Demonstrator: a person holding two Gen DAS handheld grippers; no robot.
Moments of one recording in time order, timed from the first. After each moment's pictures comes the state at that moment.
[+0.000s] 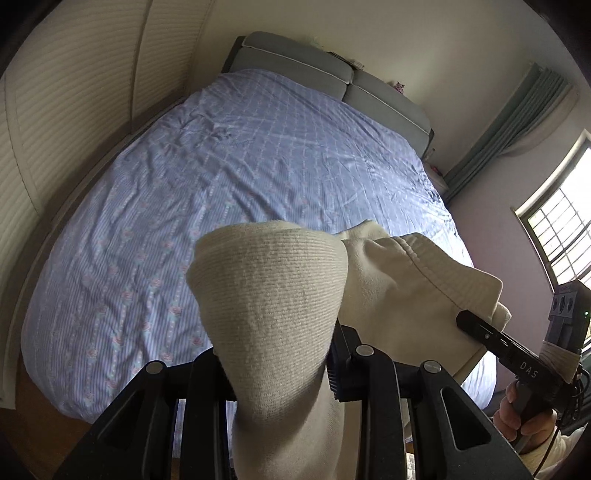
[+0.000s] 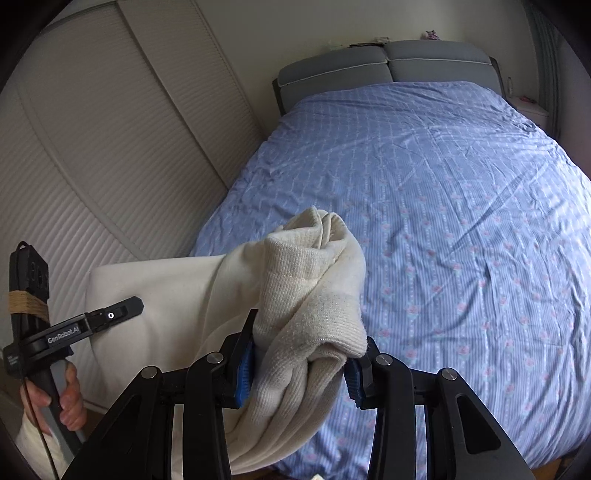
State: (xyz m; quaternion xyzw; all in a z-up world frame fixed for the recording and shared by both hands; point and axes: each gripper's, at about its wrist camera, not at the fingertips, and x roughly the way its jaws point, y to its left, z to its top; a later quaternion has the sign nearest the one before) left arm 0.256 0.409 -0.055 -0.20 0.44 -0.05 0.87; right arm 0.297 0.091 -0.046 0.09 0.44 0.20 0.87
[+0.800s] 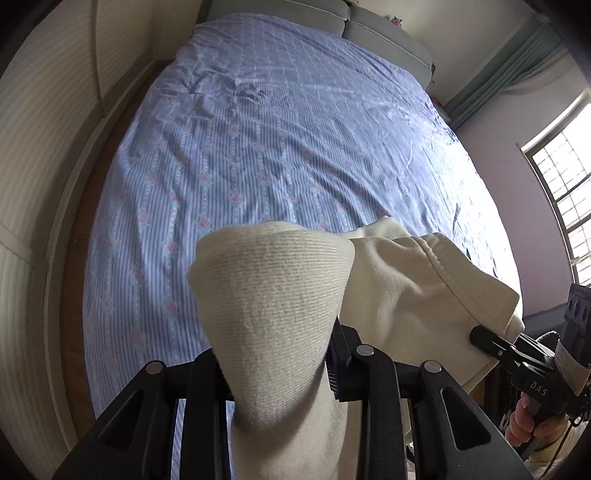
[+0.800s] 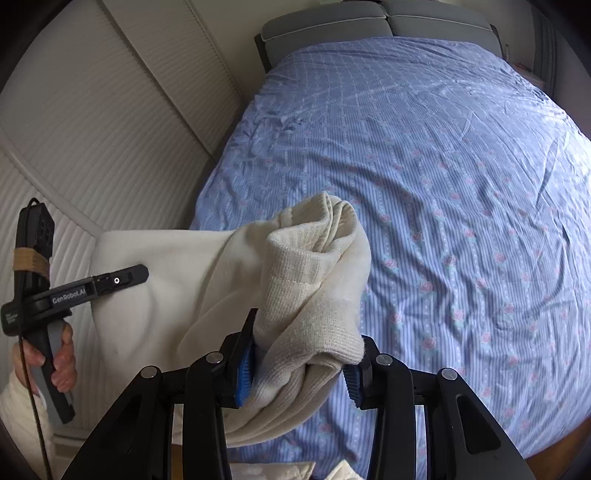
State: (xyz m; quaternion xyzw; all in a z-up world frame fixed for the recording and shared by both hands) left arm 0.434 0.626 -0.160 -0.11 0.56 -0.15 0.81; right arm 0.347 0.311 -0.151 0.10 0.52 0.12 0.84
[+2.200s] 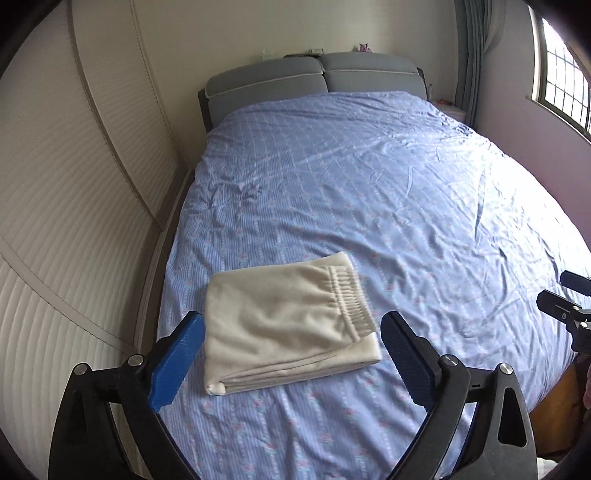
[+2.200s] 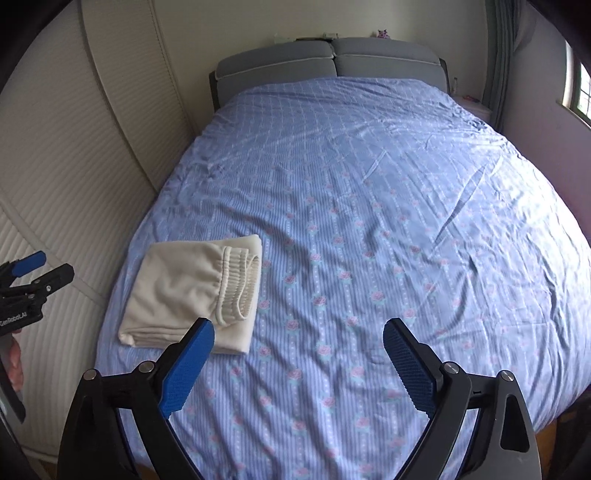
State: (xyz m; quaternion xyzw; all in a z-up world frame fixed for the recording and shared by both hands) left arm 0.358 0.450 -0.050 0.09 0.41 -0.02 0.91; right arm 0.325 0.162 -0.097 0.06 0.45 0.03 0.89
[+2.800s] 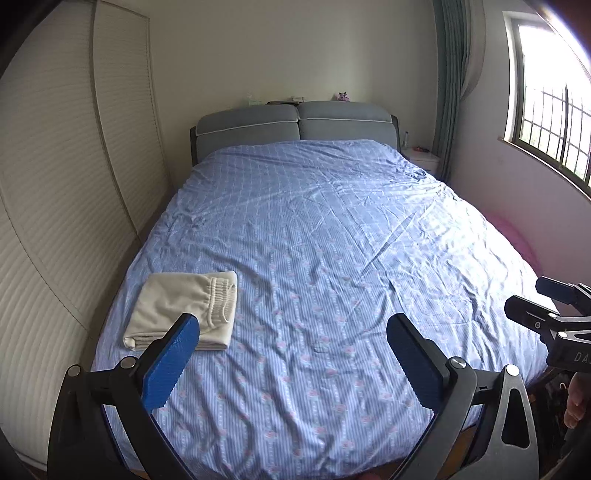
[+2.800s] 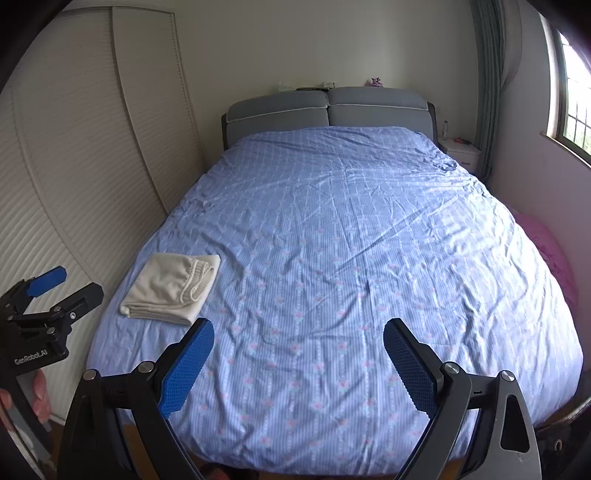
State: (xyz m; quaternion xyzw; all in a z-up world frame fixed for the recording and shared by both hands) left arm 0.194 0.195 0.012 0.03 0.35 -0.02 0.94; right arm 0.173 -0.066 0.011 0.03 0.38 0.07 0.92
